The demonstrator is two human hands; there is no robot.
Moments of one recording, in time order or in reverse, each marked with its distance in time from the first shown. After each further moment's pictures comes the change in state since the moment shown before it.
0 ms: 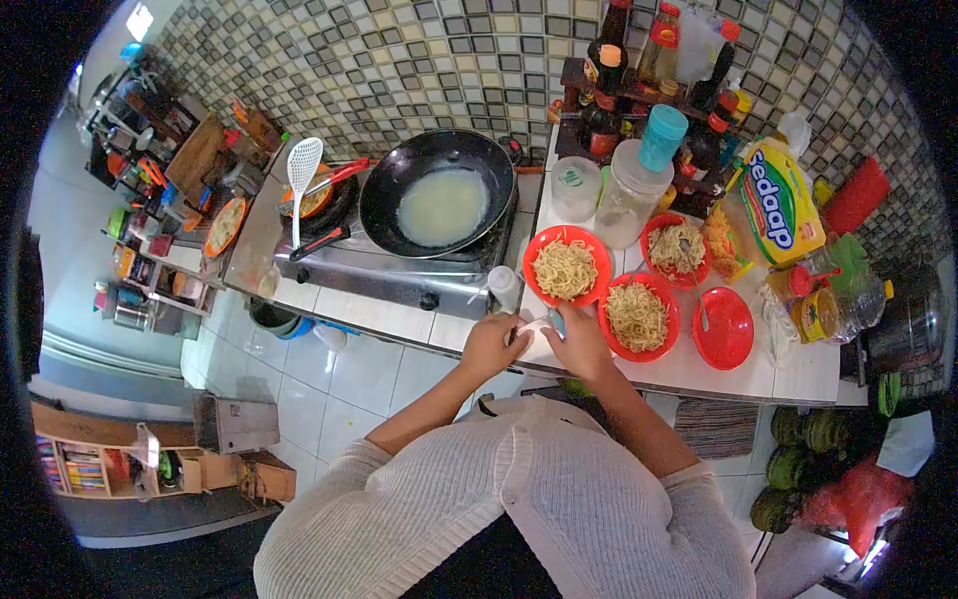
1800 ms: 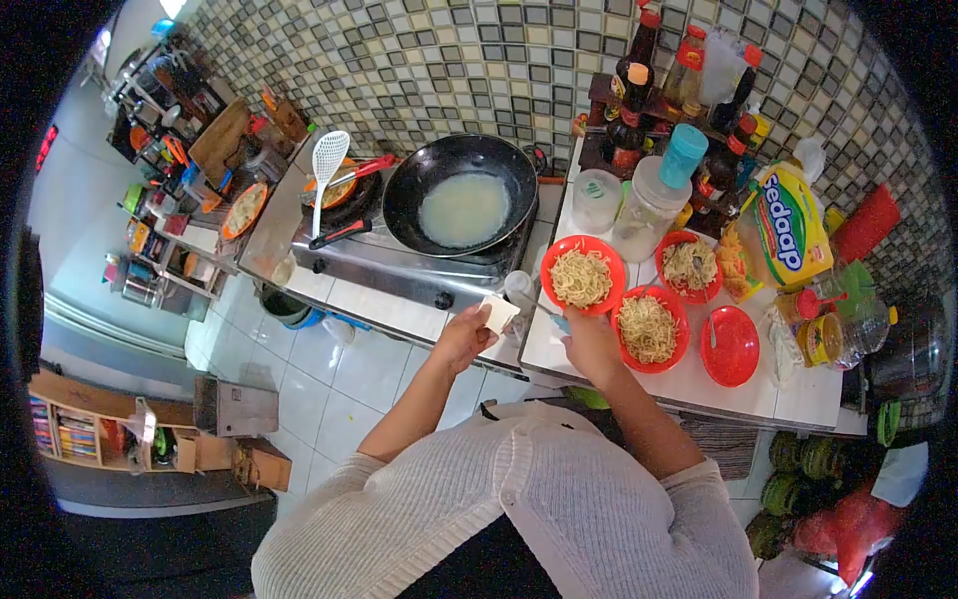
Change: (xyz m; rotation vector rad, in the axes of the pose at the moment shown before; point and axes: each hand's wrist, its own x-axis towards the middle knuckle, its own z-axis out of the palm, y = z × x) left_hand -0.012 -0.035 -0.047 -1.289 -0.035 -0.700; right_hand 0.013 -0.011 -0.012 -0.304 -0.267 0.050
